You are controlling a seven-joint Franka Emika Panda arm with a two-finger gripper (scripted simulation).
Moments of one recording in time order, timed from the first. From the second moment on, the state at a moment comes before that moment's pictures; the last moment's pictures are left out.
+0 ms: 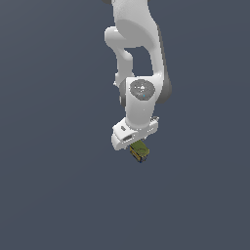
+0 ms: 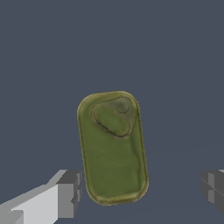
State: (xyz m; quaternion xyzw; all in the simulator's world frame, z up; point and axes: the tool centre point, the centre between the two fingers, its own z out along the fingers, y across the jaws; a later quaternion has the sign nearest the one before) arm 0.013 0.043 0.116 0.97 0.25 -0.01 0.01
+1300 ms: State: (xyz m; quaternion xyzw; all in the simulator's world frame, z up) arm 0.014 0.065 0.062 0.95 0.31 0.00 0.00
